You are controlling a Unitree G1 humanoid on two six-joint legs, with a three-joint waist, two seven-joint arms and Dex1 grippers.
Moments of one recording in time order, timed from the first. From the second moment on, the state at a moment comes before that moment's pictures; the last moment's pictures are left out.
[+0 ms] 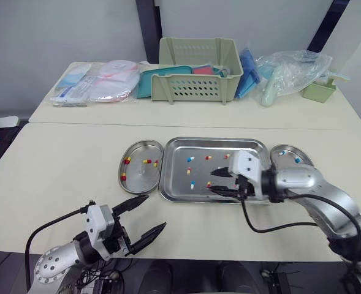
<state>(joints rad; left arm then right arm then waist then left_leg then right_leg) 0.41 0.49 0.16 -0.42 -0.50 0.02 -0.98 -0.49 -0.67 0.40 -0.41 0.30 0.69 0.83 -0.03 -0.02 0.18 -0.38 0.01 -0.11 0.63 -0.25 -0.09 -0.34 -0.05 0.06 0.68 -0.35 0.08</state>
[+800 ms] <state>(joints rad) 0.41 0.50 0.14 -0.43 -0.50 0.01 -0.95 -0.64 -0.44 0.56 -0.10 0.08 0.64 0.86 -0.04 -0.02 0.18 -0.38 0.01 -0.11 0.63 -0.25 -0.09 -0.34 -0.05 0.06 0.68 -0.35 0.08</state>
